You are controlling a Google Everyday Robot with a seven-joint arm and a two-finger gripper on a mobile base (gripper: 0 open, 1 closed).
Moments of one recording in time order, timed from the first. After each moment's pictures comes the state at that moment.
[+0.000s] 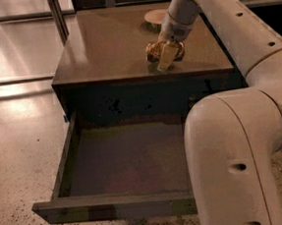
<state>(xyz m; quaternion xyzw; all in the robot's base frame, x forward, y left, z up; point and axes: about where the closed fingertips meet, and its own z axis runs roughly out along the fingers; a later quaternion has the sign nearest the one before) 0.758 -0.099 0.844 -0.68 0.70 0.05 0.21</state>
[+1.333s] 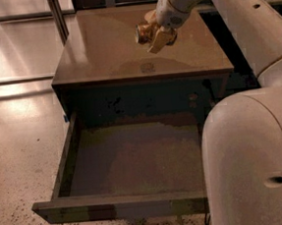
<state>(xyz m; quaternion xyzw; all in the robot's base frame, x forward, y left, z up) 0.768 -0.078 0.901 -0.69 0.65 0.02 0.31</state>
